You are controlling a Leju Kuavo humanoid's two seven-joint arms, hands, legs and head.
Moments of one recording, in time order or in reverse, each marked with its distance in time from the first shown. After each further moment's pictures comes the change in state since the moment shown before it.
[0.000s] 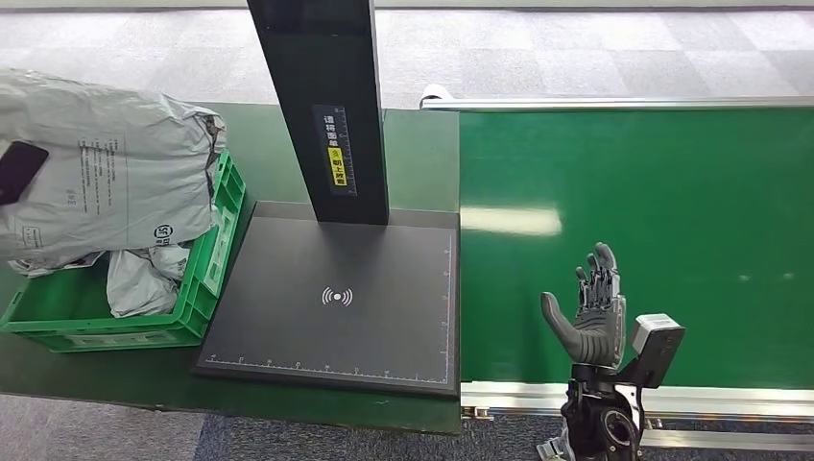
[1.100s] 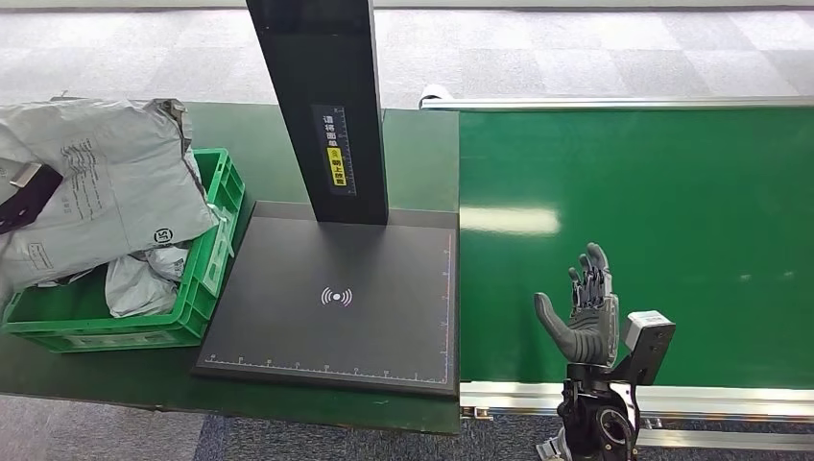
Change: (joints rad) left arm 0.007 0.015 0.050 0.152 -0.408 -0.047 0.362; right arm -0.005 0.009 0.000 0.014 0.018 0.014 0.013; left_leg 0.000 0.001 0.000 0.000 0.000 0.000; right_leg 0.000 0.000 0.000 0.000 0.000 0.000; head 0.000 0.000
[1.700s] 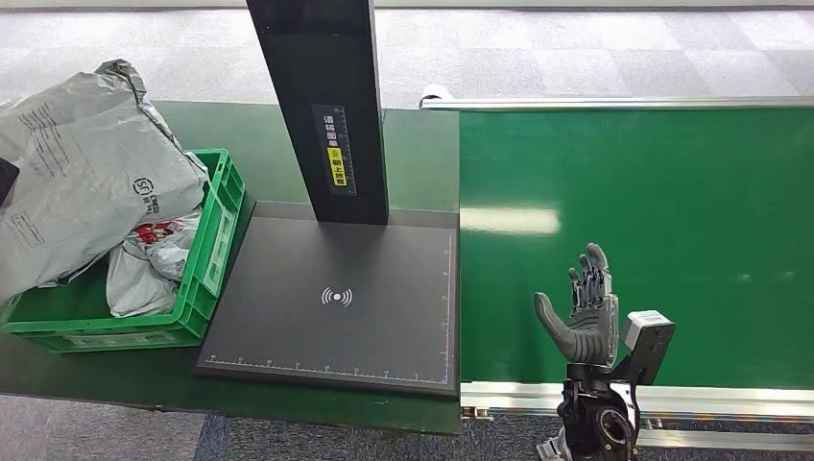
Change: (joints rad) left arm -0.044 0.022 0.074 0.074 0.137 -0.070 0.037; right arm 0.000 0.000 0.000 0.000 0.000 0.000 0.004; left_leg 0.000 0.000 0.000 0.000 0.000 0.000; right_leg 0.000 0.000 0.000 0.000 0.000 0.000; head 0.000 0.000
